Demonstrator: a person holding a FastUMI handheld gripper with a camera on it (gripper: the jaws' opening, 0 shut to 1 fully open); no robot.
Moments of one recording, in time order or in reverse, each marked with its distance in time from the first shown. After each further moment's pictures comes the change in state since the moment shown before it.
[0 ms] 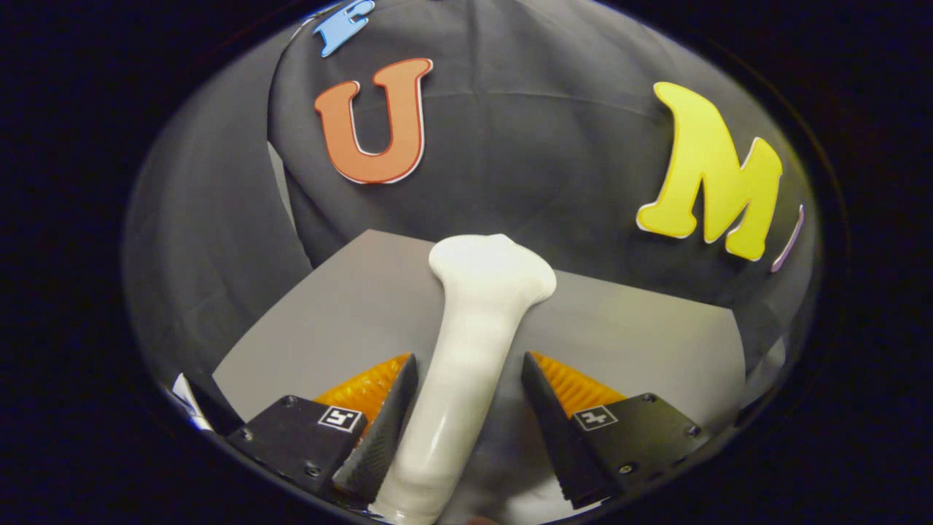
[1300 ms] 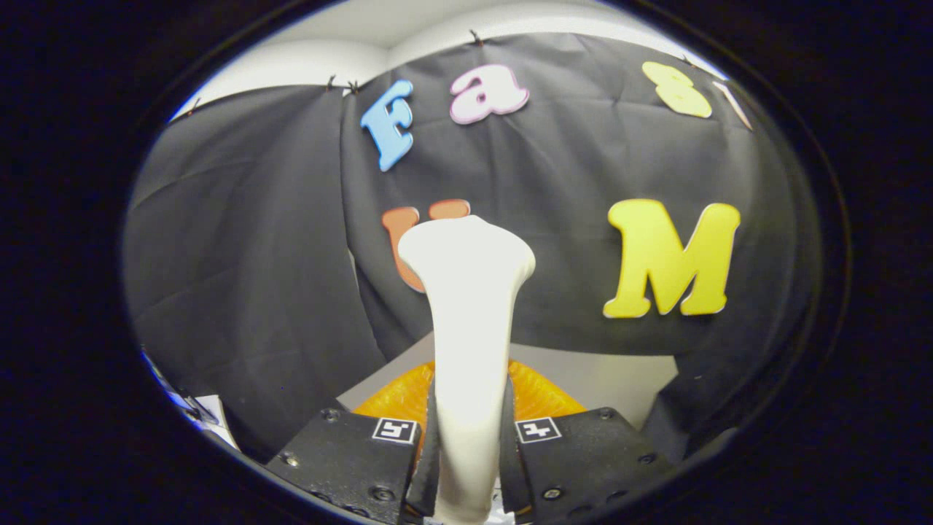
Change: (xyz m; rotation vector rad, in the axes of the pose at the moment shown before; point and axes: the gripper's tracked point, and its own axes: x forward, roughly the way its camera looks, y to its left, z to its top) arm -0.269 -0.008 0.041 0.013 -0.483 0.156
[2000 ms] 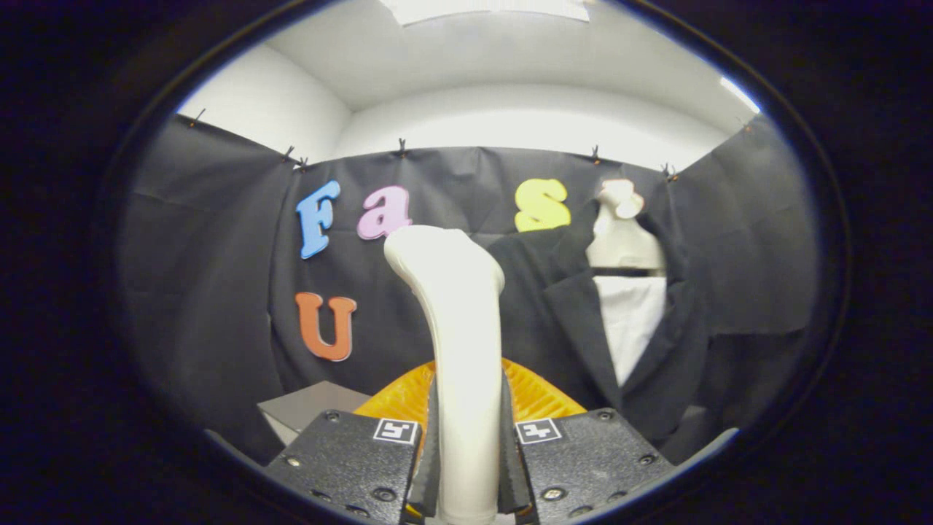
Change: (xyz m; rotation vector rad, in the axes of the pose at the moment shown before) arm -0.253 -0.184 0.098 -0.145 -0.375 -0.447
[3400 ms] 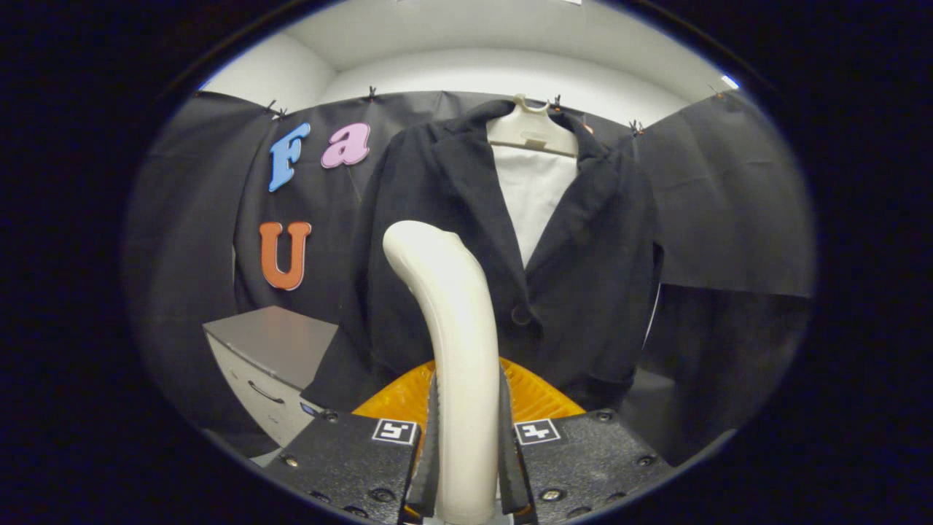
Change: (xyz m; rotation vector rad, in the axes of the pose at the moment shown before) arm -0.038 -0.109 -0.209 -0.010 0.282 -0.010
